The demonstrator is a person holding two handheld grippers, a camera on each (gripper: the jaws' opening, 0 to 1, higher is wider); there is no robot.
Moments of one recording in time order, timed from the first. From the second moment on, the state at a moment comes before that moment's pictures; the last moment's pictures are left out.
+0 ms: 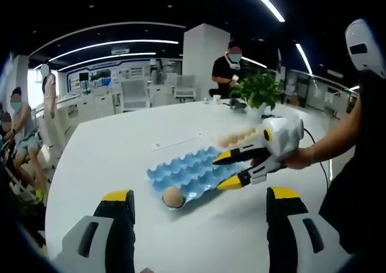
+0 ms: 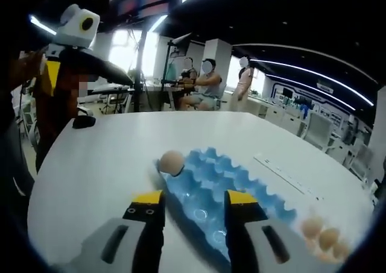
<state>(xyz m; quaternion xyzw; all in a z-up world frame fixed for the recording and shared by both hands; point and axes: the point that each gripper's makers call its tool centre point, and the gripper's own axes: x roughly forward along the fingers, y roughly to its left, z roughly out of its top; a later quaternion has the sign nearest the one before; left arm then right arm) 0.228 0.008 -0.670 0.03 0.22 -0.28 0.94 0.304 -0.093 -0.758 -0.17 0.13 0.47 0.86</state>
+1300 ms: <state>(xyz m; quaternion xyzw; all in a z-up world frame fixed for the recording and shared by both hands) 0.233 -0.006 -0.668 0.03 0.21 -0.30 0.93 0.322 -0.197 -0.762 -0.17 0.16 0.37 0.90</state>
